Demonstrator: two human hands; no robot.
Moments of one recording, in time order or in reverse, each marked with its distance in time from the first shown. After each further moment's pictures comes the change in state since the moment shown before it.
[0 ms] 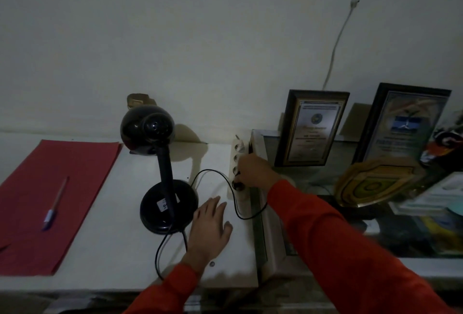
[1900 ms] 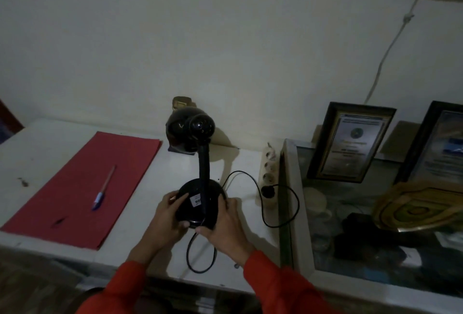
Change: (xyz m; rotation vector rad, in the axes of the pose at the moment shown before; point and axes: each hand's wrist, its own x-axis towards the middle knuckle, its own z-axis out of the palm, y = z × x) left_hand -0.041 -0.116 -0.101 -0.326 0.014 -0.229; right_hand -0.063 -0.112 0.114 0.660 0.059 -0.126
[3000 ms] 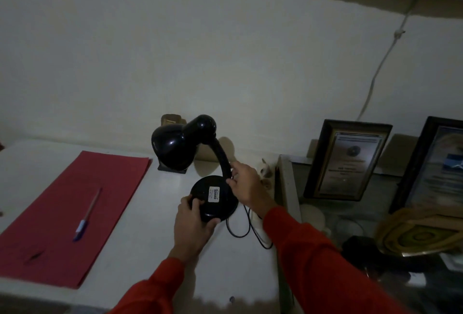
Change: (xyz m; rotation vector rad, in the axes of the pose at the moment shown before) left_hand 0.067 0.047 0.057 0.125 0.212 -0.055; right_hand 0.101 -0.017 -0.113 -0.117 0.243 -0.184
